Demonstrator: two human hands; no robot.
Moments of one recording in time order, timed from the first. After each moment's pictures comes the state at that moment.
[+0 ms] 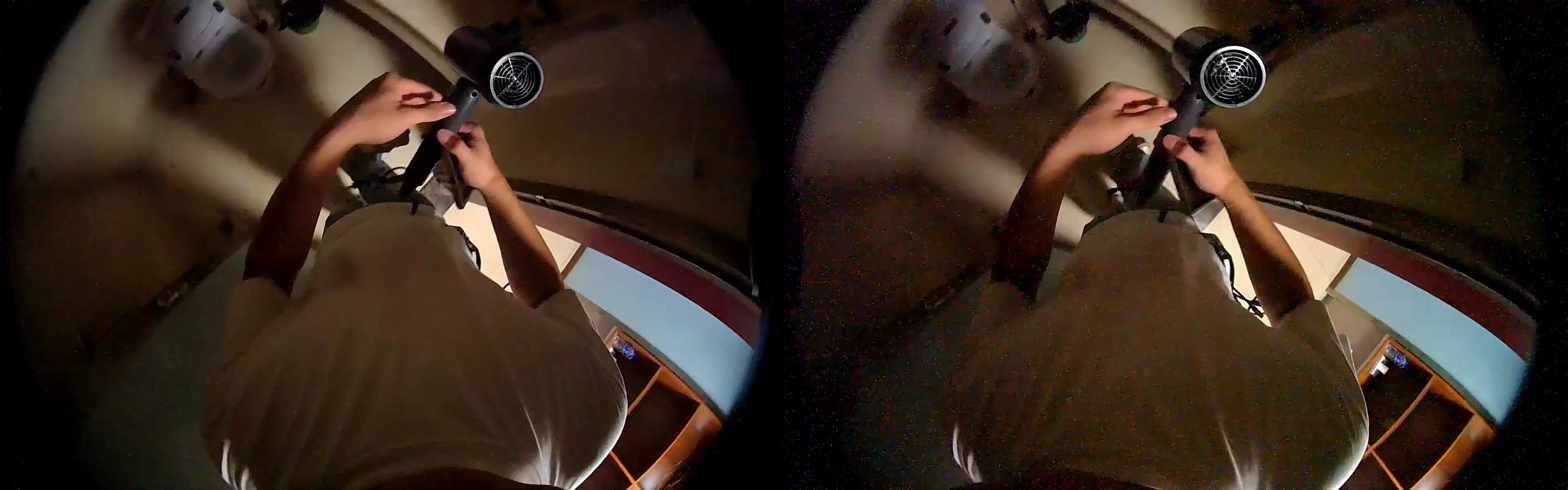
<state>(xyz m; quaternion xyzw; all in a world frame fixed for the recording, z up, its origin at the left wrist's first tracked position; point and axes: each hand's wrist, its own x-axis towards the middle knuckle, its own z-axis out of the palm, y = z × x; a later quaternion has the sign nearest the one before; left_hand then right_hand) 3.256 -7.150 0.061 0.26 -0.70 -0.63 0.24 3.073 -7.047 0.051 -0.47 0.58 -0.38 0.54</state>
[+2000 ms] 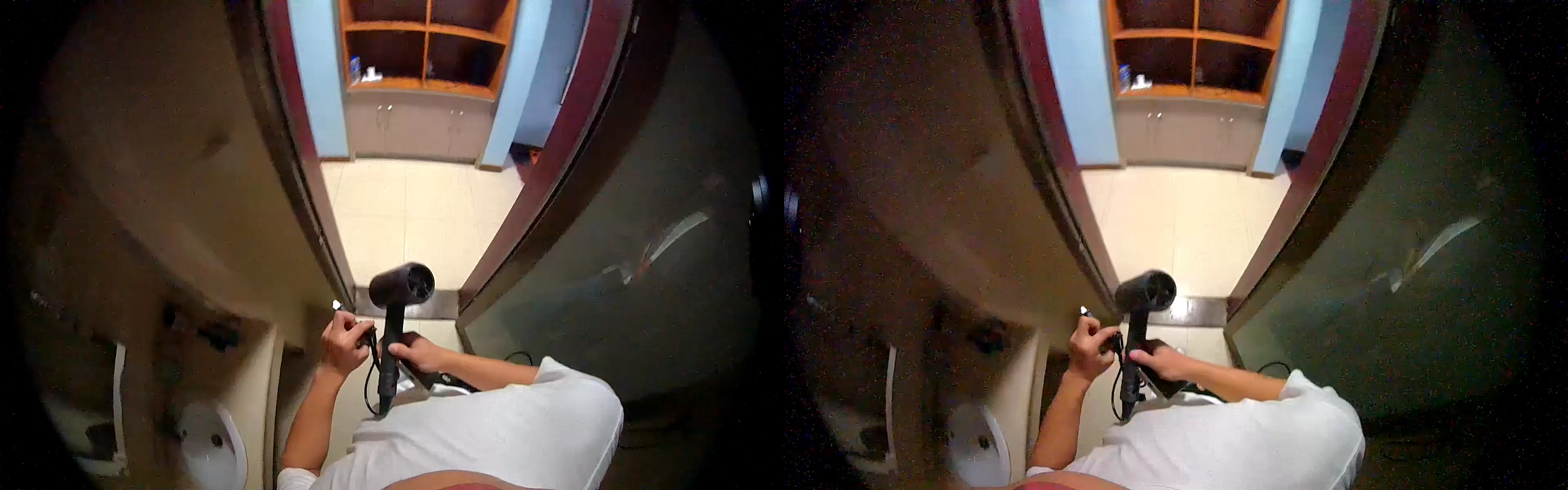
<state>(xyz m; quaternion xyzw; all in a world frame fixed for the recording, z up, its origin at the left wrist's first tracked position) 3.131 -7.285 0.039 -0.51 -0.73 -0.42 0.15 3.274 -7.139 0.016 0.10 0.65 -0.75 0.06</state>
